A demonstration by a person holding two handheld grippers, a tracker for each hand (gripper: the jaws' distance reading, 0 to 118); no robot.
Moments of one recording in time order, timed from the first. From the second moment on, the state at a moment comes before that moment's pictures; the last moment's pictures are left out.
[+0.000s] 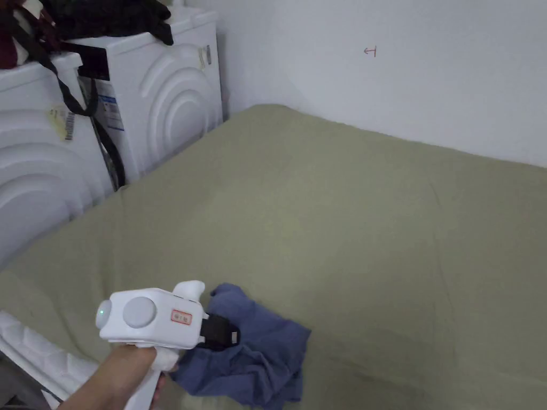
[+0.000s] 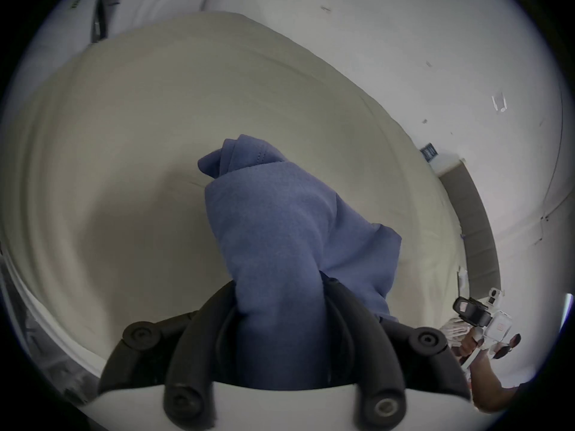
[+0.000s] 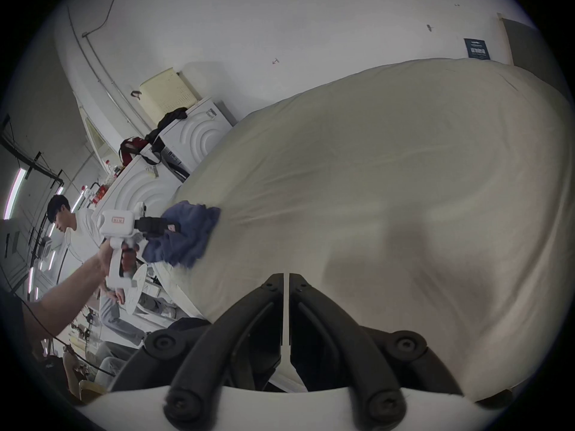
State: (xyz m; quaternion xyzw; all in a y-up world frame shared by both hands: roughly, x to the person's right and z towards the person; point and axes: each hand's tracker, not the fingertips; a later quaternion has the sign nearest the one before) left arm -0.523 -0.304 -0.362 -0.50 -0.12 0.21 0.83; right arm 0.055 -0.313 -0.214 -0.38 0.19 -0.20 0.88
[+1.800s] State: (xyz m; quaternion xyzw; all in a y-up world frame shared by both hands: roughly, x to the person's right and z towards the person) left arm -0.172 -0.041 -0.192 -0.06 -0.13 -0.05 0.99; right arm 0.129 -0.045 -0.162 -0.07 -0.09 0.01 0.99
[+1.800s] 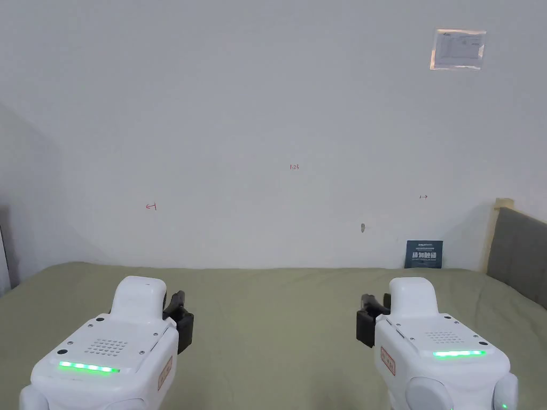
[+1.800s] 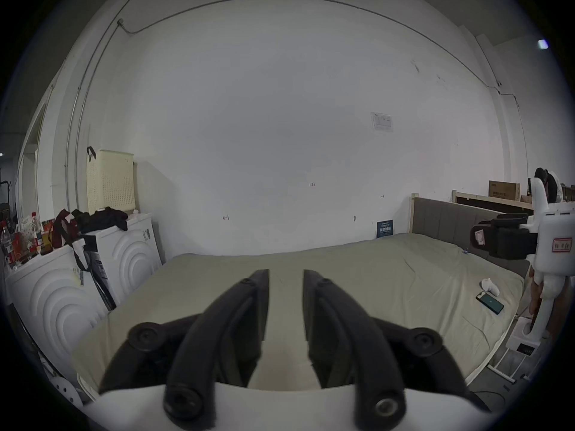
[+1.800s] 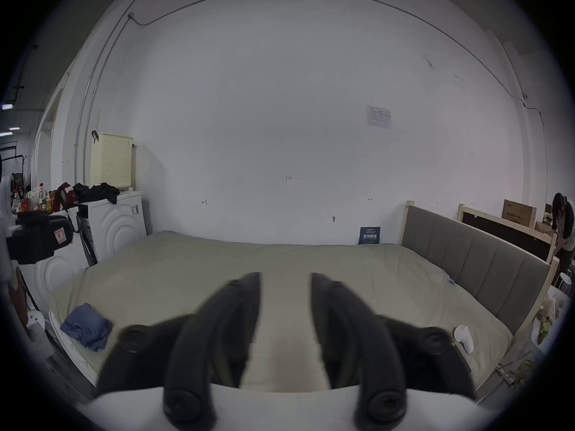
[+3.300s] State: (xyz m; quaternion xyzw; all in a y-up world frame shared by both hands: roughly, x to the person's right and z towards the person) left arm -0.179 -0.031 -0.188 -0.04 -0.13 -0.01 0.99; right arm 0.107 -0.019 -0.163 -0.11 -0.09 -0.06 0.99
